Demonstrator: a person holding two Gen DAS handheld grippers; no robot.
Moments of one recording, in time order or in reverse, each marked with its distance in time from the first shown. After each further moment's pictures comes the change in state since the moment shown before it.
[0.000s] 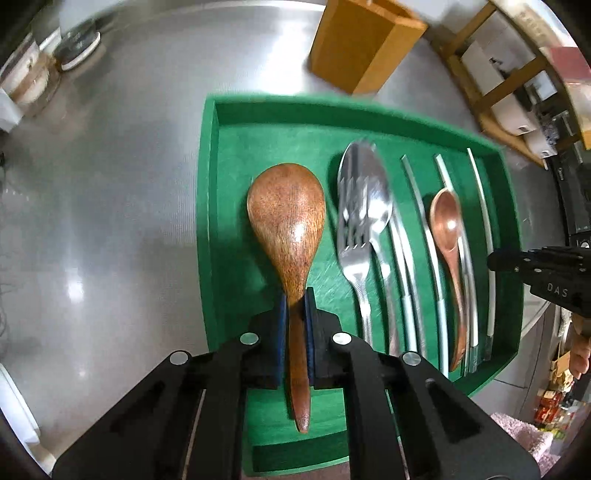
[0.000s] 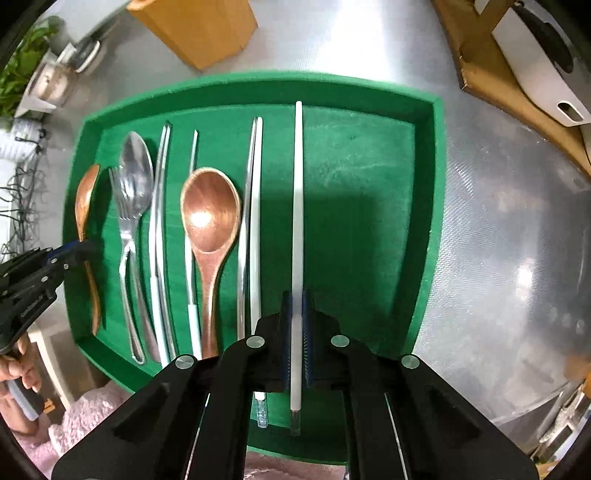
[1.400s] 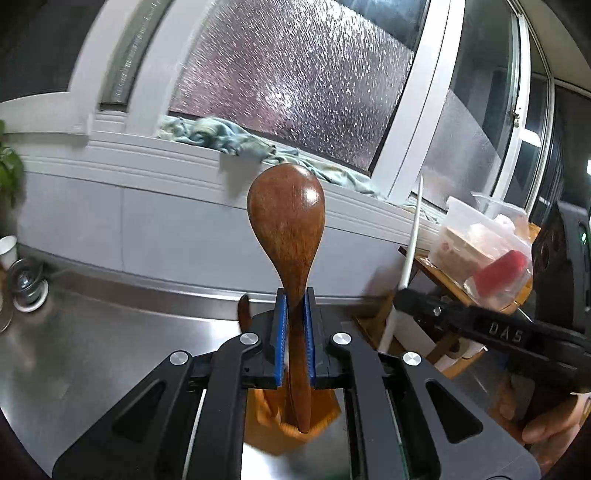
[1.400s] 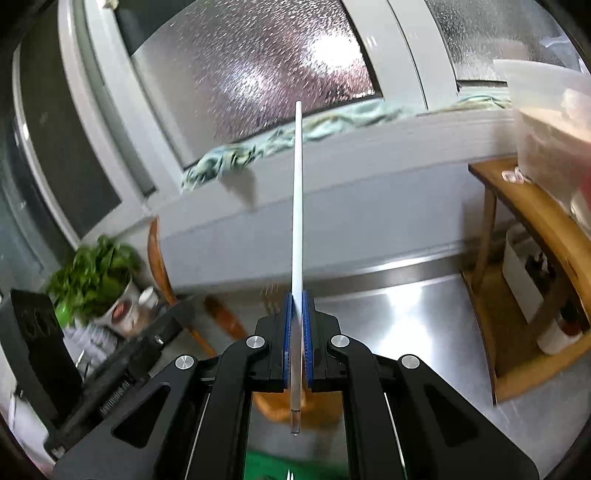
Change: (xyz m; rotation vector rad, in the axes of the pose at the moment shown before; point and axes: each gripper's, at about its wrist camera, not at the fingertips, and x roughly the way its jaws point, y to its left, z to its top) left arm -0.101 -0.023 0.158 0.067 -0.934 -0.255; right arm -0.143 0.021 0.135 0.063 -0.963 0.234
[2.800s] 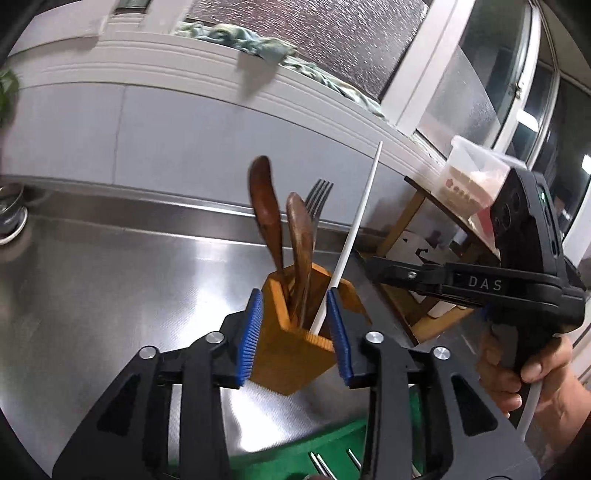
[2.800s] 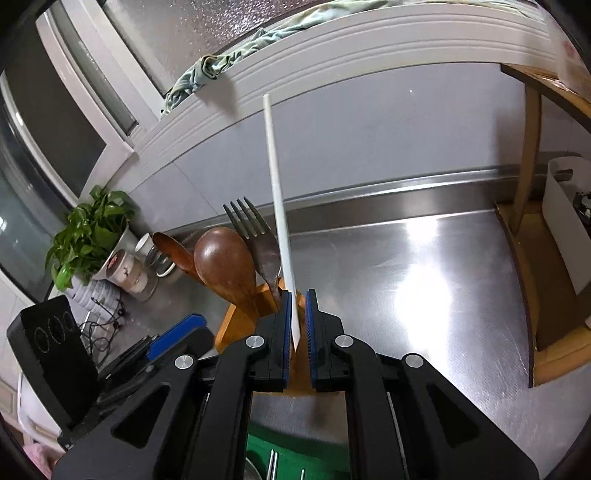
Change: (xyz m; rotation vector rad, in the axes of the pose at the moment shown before) left arm 0.009 0.037 -0.067 -0.050 0.179 -0.067; right arm 0.042 -0.029 -0.052 0.017 0.251 0.082
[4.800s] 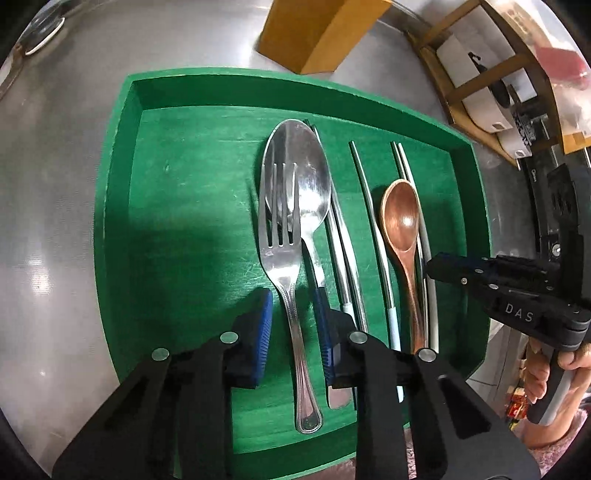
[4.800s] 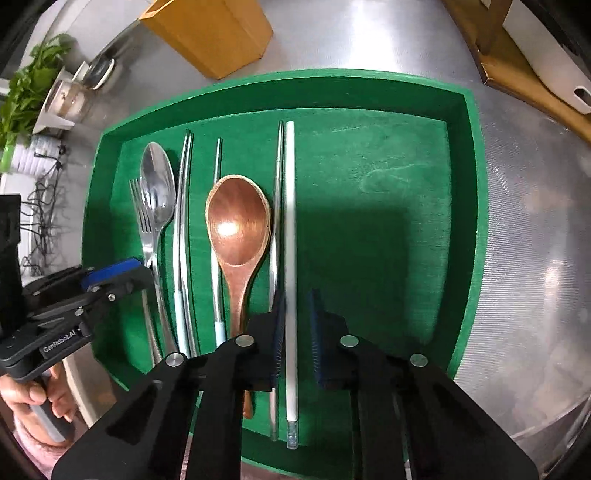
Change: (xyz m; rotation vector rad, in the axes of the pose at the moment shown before) left arm -0.030 -0.044 -0.131 -0.152 0.796 0.199; right arm -0.035 -0.015 -0.169 0.029 0.678 -0.243
